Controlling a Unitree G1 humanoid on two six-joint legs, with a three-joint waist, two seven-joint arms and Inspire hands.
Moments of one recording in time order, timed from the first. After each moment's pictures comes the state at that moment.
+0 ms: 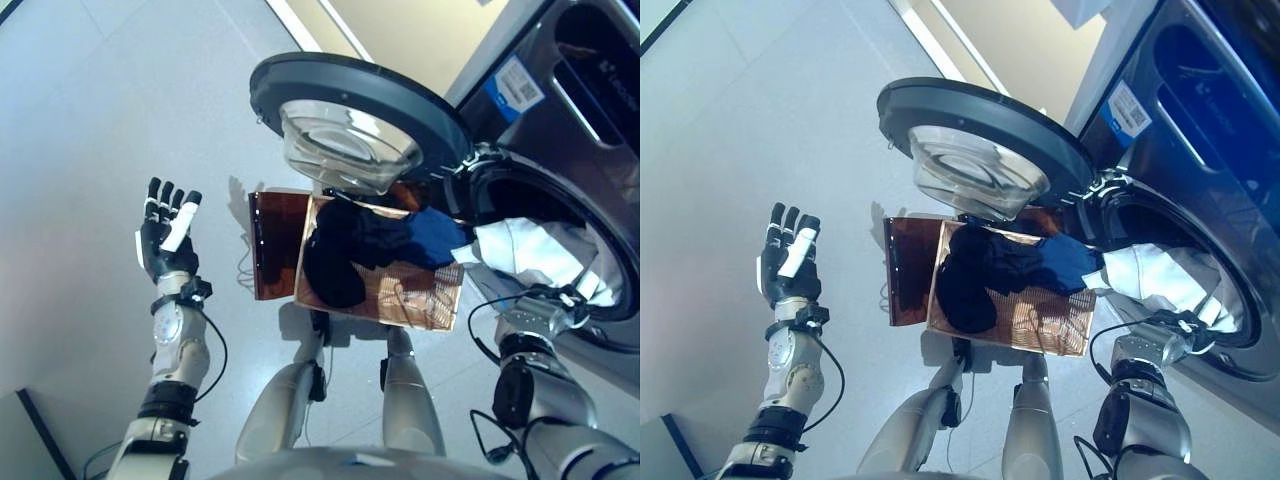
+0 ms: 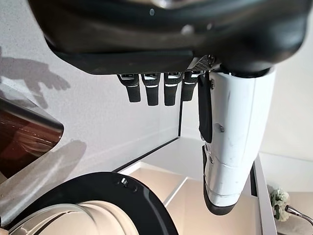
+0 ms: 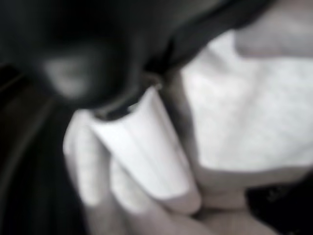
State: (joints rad) left arm -0.16 0.21 0.02 0.36 -0.76 -0.44 0.15; right arm -0.53 -0.38 -0.52 1.05 1.38 -0.50 -0.18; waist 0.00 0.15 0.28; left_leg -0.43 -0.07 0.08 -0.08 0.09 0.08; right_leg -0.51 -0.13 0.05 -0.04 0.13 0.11
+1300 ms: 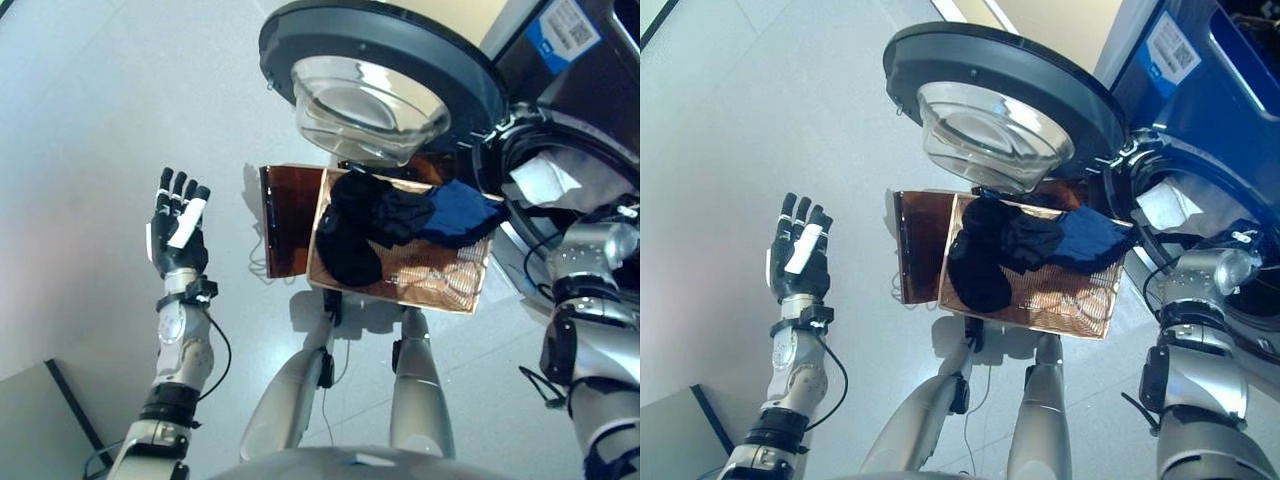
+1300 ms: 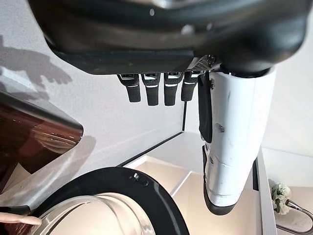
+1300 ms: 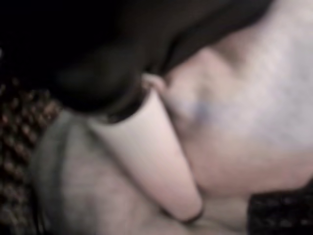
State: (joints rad) left arm -0.15 0.21 -0.06 0.30 -0.83 -0.45 0.09; right arm -0.82 -0.65 -0.30 1.08 1.16 -0.46 -0.45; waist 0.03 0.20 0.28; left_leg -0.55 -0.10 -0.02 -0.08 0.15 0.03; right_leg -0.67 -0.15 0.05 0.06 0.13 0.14
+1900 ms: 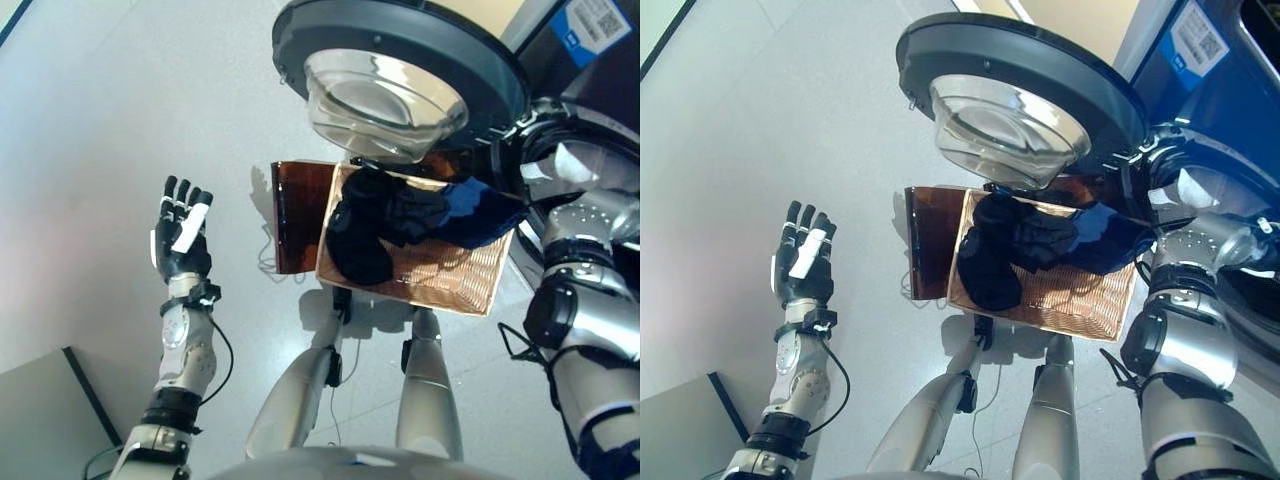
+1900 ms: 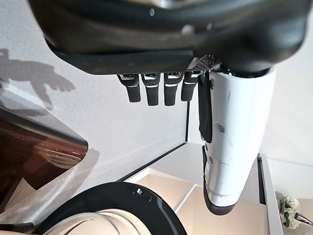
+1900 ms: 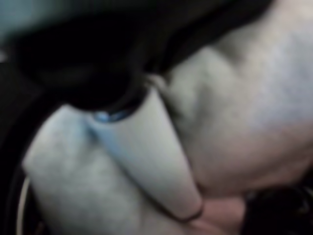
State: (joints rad) left arm -0.12 0.21 -0.06 0.28 -0.84 -0.44 0.13; right arm -0.99 -0.58 -0.44 1.08 1.33 -0.66 -0.63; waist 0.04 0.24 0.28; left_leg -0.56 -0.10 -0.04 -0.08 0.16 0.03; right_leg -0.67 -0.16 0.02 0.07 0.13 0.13
